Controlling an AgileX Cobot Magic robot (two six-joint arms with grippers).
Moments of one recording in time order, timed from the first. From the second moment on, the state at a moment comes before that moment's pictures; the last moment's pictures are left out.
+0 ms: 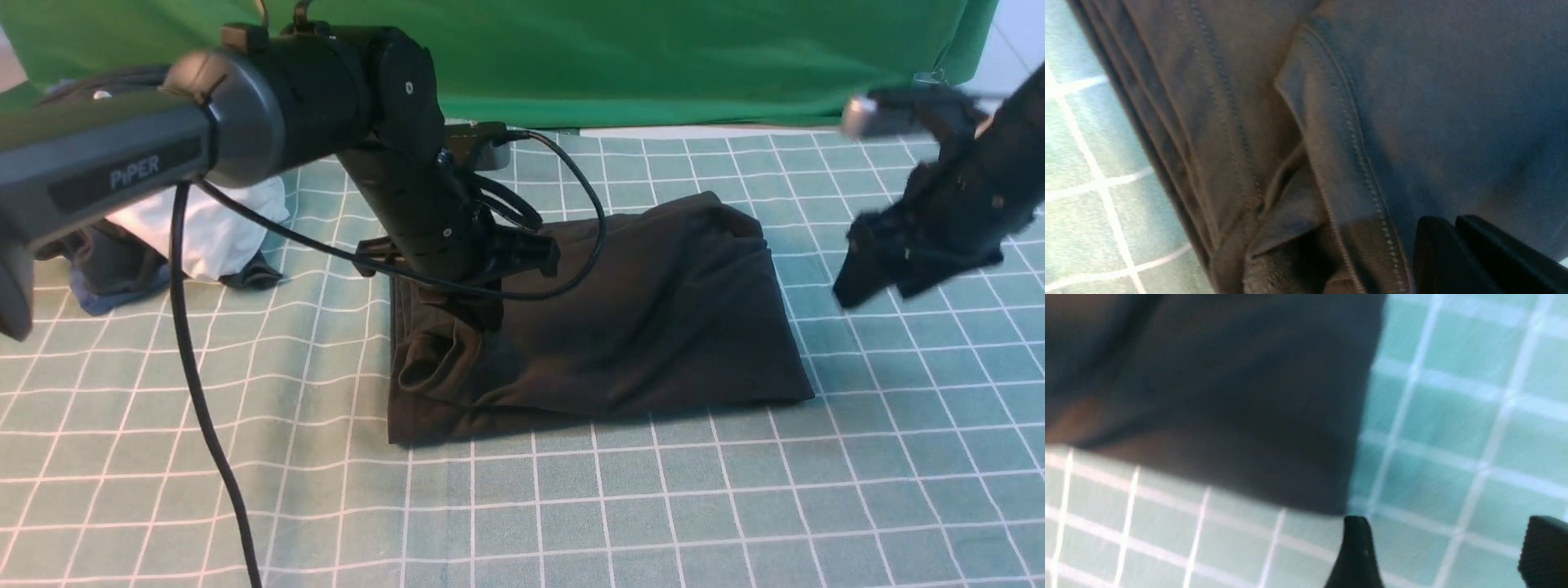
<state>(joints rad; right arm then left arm) 0.09 1.84 -1.36 0.38 1.04 -0.42 -0.39 1.96 -1.54 -0.22 0.98 -0.13</state>
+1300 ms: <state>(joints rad) 0.17 1.90 -1.27 0.46 0.94 -0.47 -0.41 2.09 -1.60 -0.18 1.12 -0.08</state>
